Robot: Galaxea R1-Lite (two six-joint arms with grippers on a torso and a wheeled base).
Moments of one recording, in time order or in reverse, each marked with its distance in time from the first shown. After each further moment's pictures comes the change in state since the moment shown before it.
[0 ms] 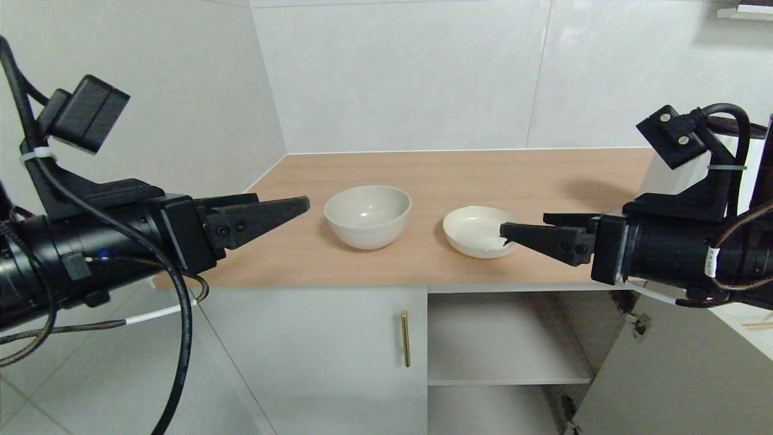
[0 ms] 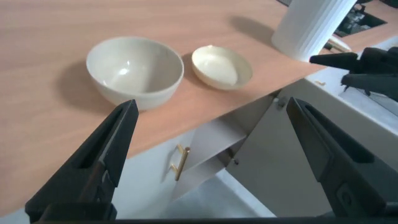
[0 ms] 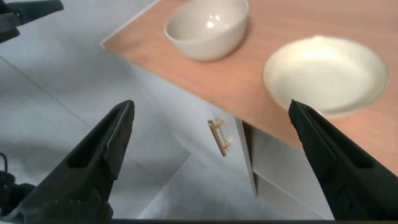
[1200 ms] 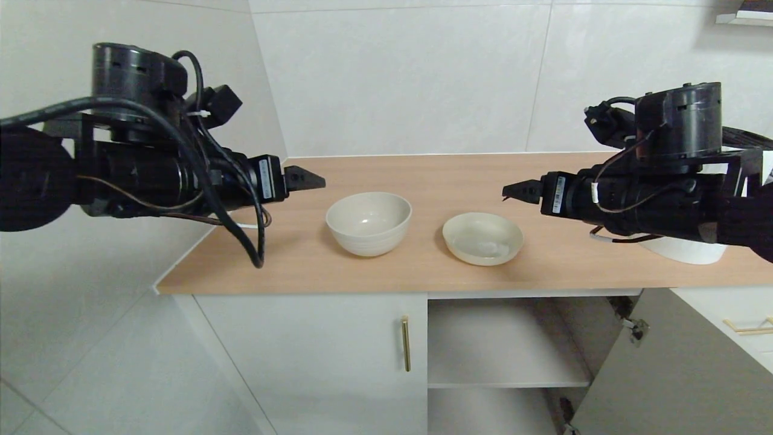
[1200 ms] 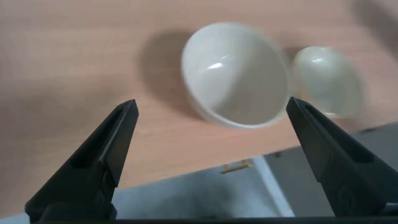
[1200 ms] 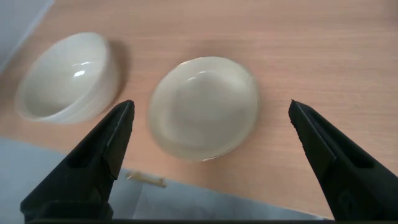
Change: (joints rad) left arm 0.092 0.406 -0.549 0.480 0.220 -0.029; right arm -0.133 0.280 -0.358 0.239 -0.299 0.104
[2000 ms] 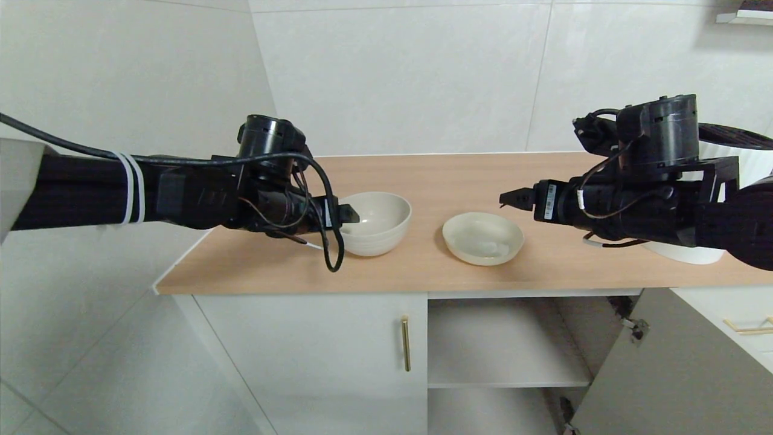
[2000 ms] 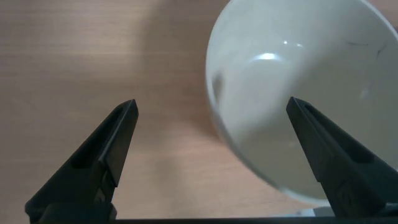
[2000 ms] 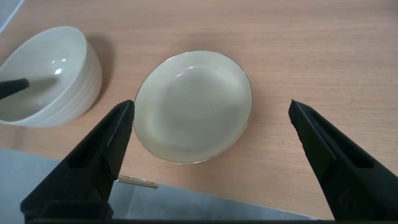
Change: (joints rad) left arm -0.064 0.303 -0.173 0.049 0.163 -0.041; right arm 0.000 0.036 -0.005 0.002 -0.030 0.000
